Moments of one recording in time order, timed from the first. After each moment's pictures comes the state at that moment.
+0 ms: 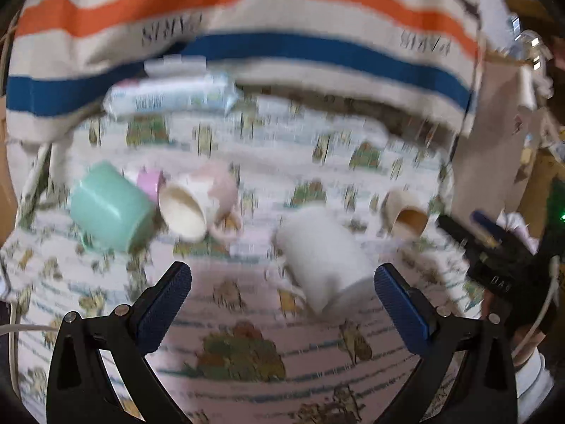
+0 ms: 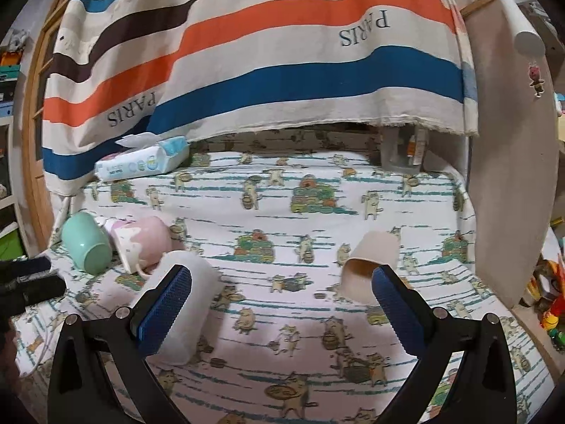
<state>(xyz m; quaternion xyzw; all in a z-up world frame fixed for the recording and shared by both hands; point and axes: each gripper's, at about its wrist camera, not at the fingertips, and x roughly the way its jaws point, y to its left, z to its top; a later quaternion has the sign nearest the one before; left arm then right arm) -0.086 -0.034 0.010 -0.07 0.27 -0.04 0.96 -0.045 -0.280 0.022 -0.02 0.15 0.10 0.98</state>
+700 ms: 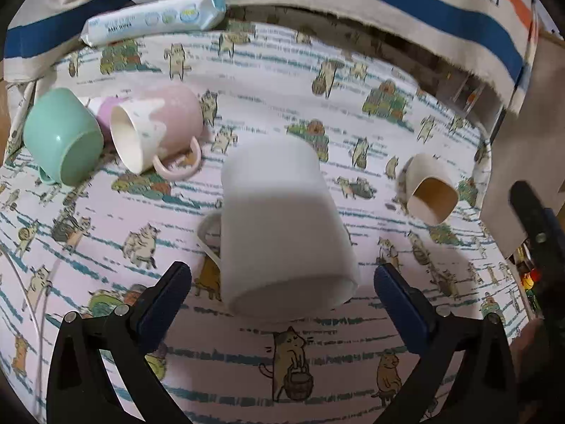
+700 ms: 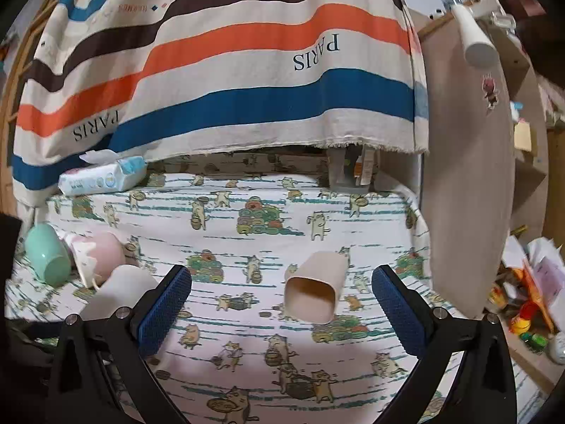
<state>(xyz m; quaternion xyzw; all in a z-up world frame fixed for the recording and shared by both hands) -0.028 -0.108 -0.042 -0.13 0.35 0.02 0.93 -0.048 -0.312 0.019 0.00 0.10 0.05 0.99</state>
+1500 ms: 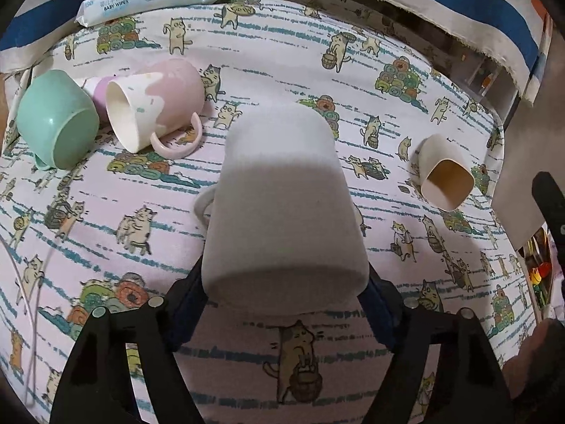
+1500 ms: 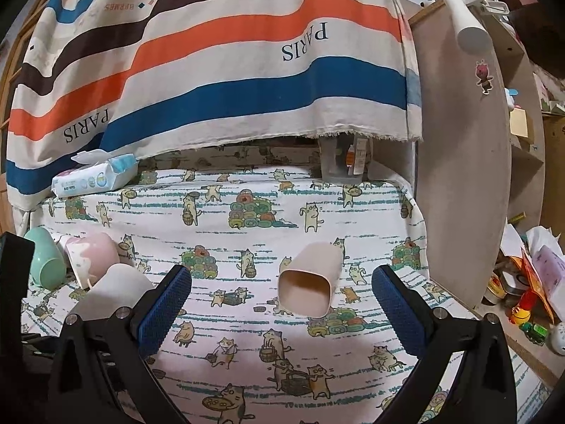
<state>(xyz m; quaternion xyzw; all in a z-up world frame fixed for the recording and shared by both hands) -0.020 -0.105 -0.052 -0.13 0.38 0.03 0.91 -0.041 -0.313 0.015 -0.01 0.12 0.04 0.99</state>
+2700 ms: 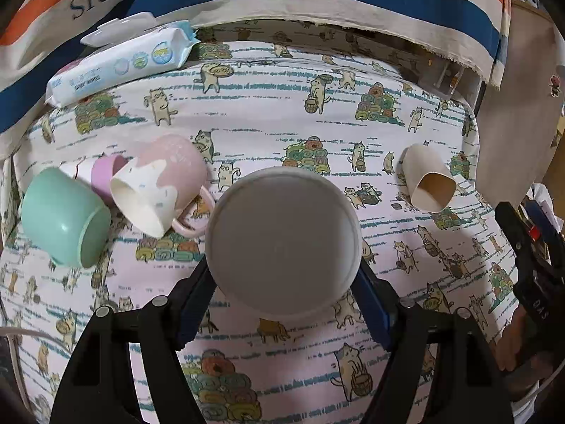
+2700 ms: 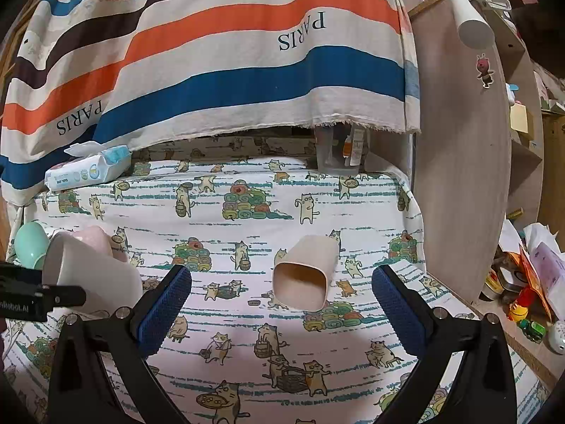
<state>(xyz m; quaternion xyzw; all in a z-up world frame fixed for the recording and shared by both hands) -0.005 -0.071 -0.001 -0.03 0.37 -0.04 0.93 -0.033 -0.315 0.013 -0.01 0.13 0.03 0.99</state>
